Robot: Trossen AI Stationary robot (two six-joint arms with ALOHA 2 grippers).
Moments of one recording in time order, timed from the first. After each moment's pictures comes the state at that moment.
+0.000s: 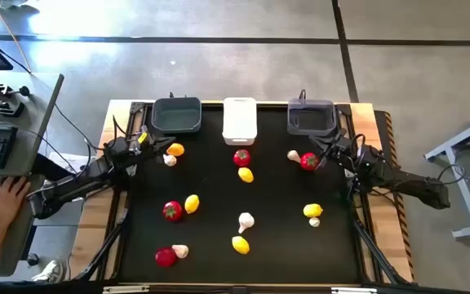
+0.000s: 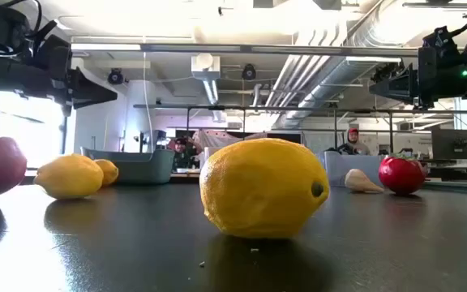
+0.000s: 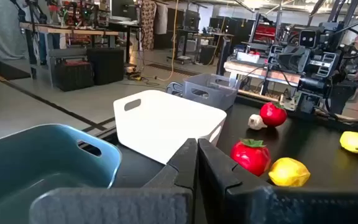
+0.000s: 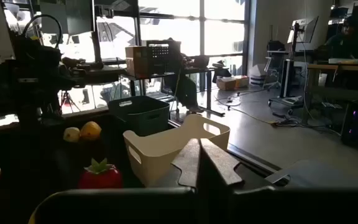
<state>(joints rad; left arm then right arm) 0.51 0.07 0.01 0.01 0.00 -0.10 -0.28 0.01 0.01 0.06 0.30 0.00</state>
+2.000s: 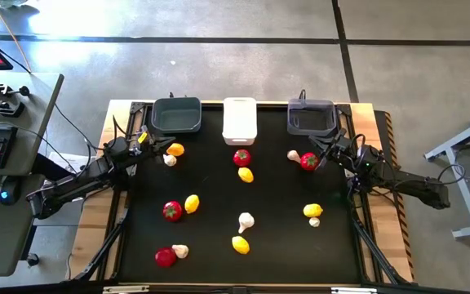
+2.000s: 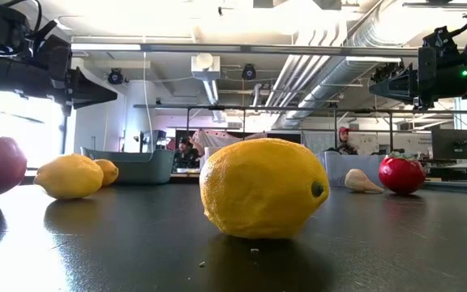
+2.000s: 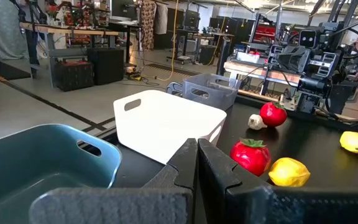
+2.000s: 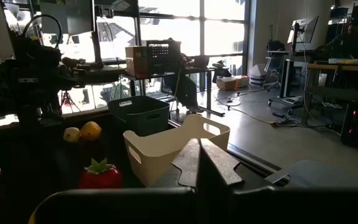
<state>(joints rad) 0.51 0.07 0.01 0.01 0.00 -0.10 -0.28 0.01 0.01 0.06 0.30 0.00</state>
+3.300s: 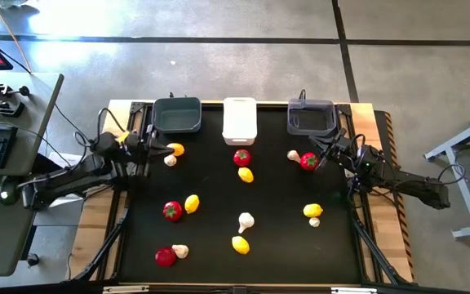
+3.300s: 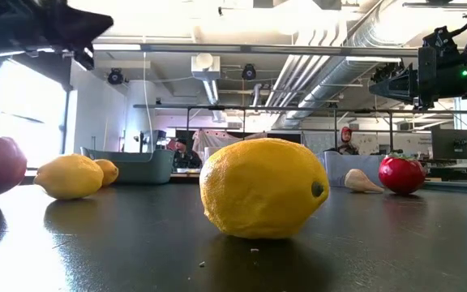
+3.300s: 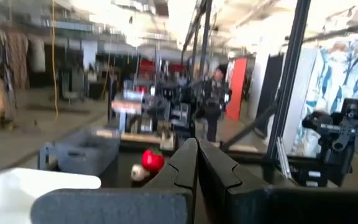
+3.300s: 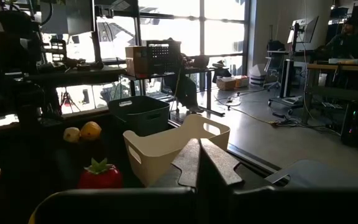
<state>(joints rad) 0.43 0.26 0.19 0.22 0.41 -0.16 -0.28 0.01 0.01 0.06 0.30 0.00</state>
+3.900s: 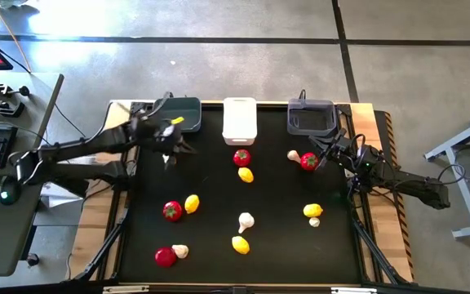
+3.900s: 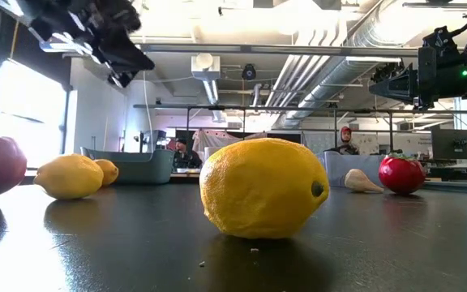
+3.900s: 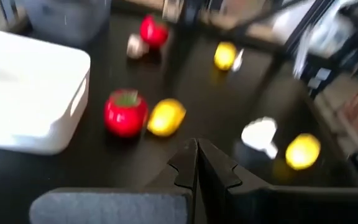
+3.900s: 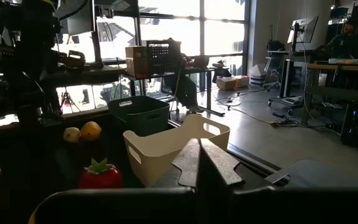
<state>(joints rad) 0.42 0.93 0.67 -0.31 0.44 0.01 -0.28 0.01 0.01 0.06 0.30 0.00</state>
